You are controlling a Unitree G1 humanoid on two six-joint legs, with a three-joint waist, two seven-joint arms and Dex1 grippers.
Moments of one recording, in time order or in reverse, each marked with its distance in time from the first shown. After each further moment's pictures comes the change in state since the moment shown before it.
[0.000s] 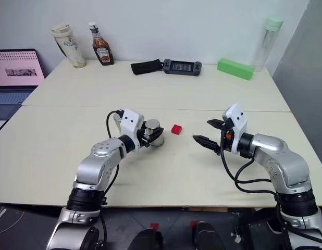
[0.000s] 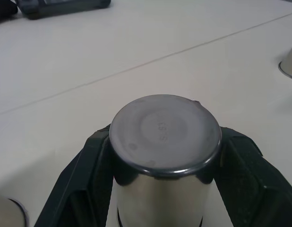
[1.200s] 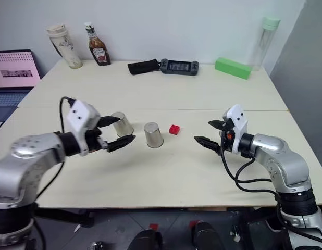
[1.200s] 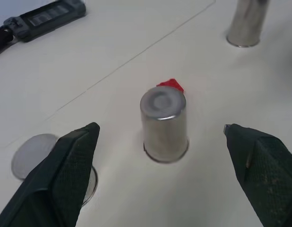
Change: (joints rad) left arm 0.176 0.586 0.292 -0.480 -0.368 0.335 -0.393; right arm -0.006 -0.011 -0.001 0.041 -0.028 -0.001 0.033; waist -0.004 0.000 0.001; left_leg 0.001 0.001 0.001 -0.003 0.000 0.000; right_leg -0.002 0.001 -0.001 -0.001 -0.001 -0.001
